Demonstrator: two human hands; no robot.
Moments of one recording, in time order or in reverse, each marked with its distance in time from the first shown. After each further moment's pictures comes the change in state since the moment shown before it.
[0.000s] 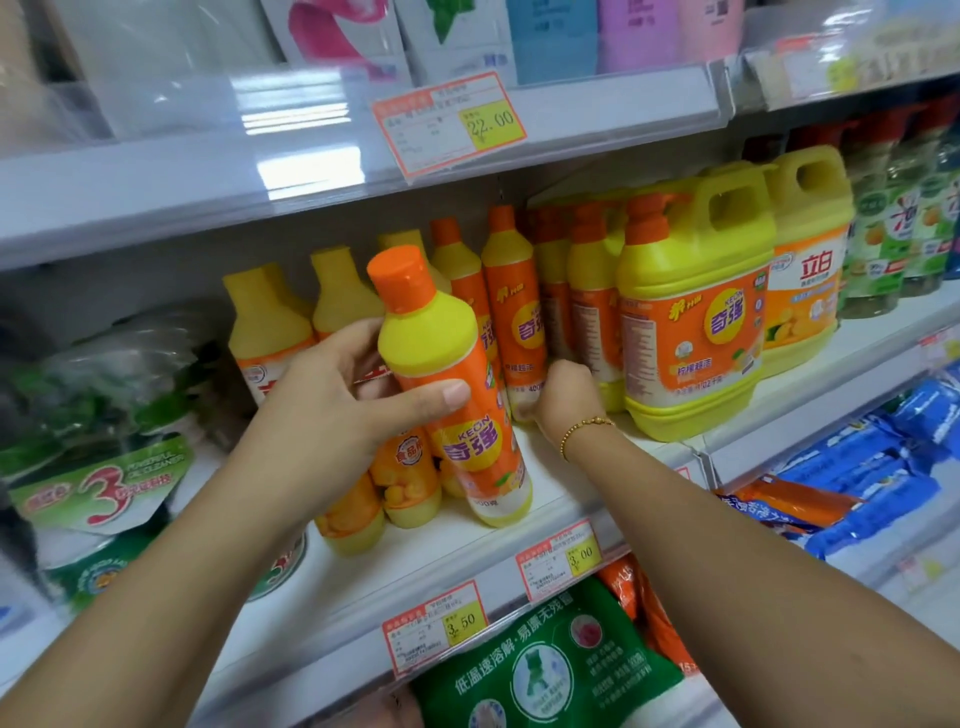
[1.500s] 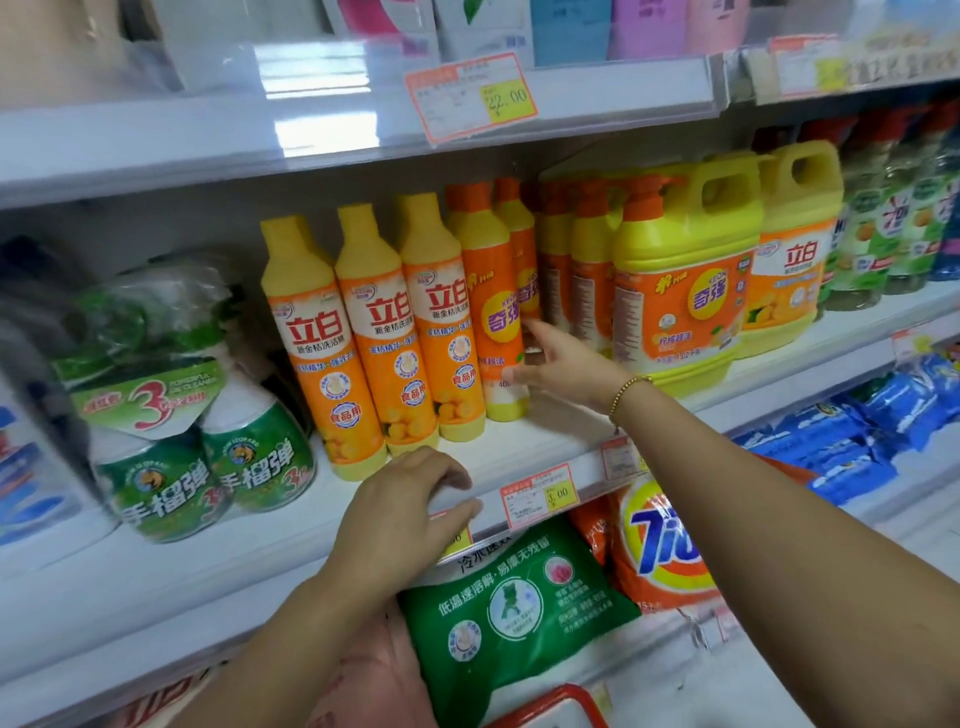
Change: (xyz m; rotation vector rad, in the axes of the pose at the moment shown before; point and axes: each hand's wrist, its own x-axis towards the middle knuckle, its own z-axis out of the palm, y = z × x) left_hand -0.056 -0.120 0.046 0.676 -0.059 0.166; right_hand -0.023 0.009 -0.035 0.466 -0.536 -0.271
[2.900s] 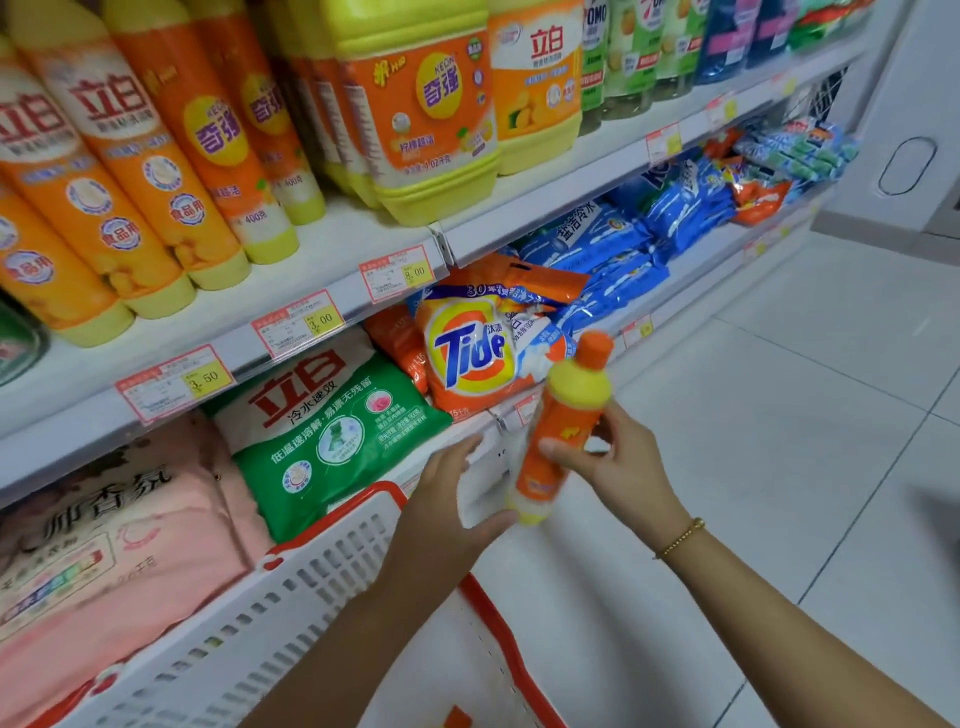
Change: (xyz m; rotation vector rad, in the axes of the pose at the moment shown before) left_hand -0.118 0.162 0.163 -0.535 -0.324 -0.174; right_hand -0.335 0.146 -0.012 0.038 0.600 0.221
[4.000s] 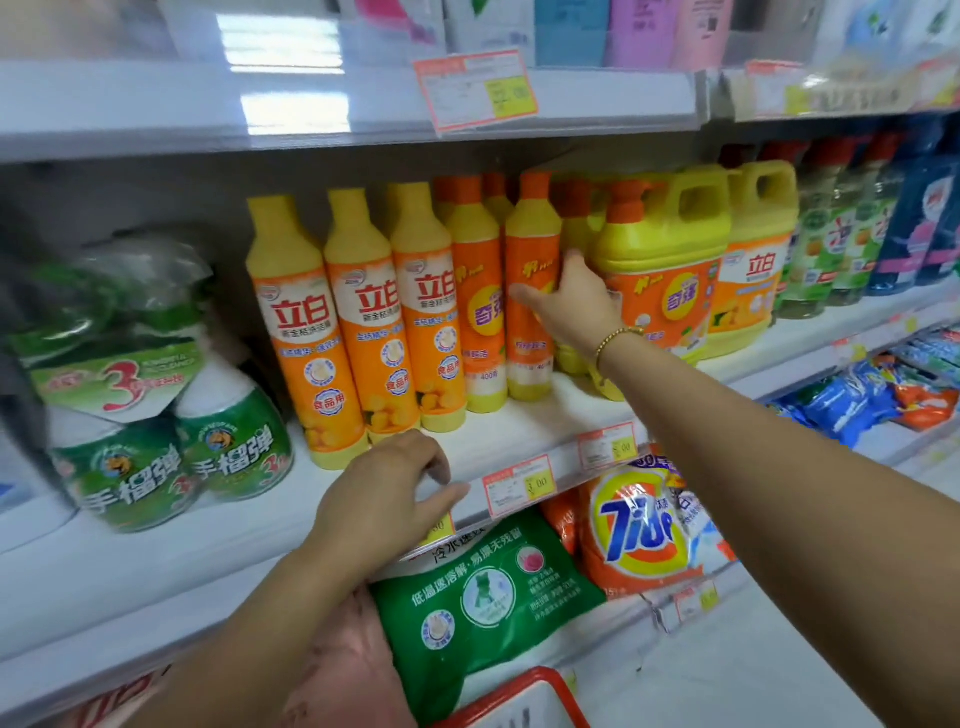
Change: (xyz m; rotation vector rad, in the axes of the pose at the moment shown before) left_hand 0.071 -0.033 -0.253 0.535 0.276 0.163; right_hand 0.218 -0.263 0.171 -0.308 -0.002 -0.299
